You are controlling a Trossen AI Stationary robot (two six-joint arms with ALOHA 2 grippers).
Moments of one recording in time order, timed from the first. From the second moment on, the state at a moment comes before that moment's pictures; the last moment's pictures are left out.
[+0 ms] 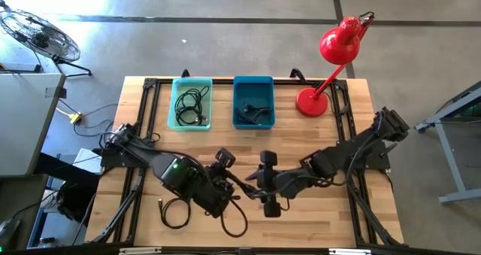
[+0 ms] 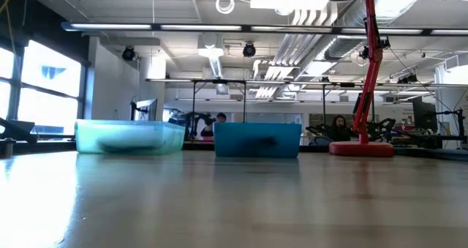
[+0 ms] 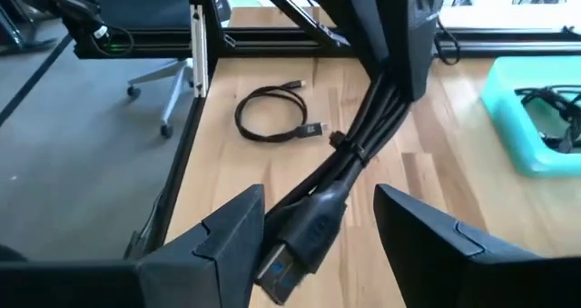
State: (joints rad) left arm -0.54 1.90 2.15 -1.44 -0.58 0.23; right arm 0.50 1.63 1.48 -0.43 0.35 0.31
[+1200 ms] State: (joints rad) left arm -0.79 1.72 2.34 -1.57 -0.63 0.16; right arm 0.34 1.63 1.48 -0.70 0.47 0.36
